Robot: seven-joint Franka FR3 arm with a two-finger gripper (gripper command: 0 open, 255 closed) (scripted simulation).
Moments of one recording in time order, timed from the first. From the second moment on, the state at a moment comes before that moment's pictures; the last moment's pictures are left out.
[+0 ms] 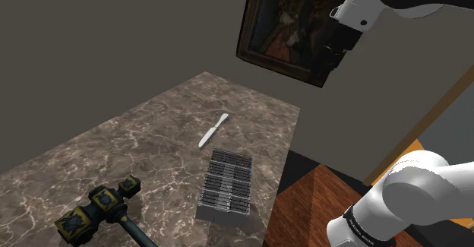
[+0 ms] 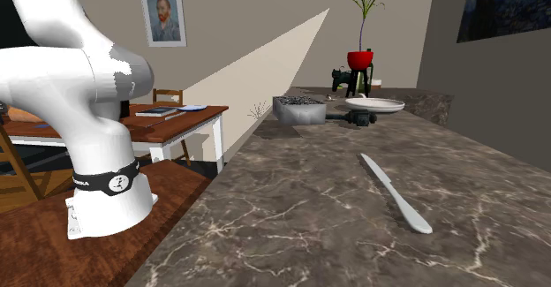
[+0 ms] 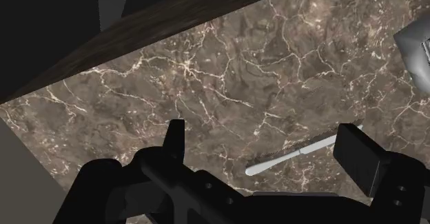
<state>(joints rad) 0.00 -0.75 0.02 -2.31 0.10 1.66 -0.09</state>
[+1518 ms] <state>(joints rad) -0.16 -0.05 0.60 -2.05 -0.01 1.92 1.13</state>
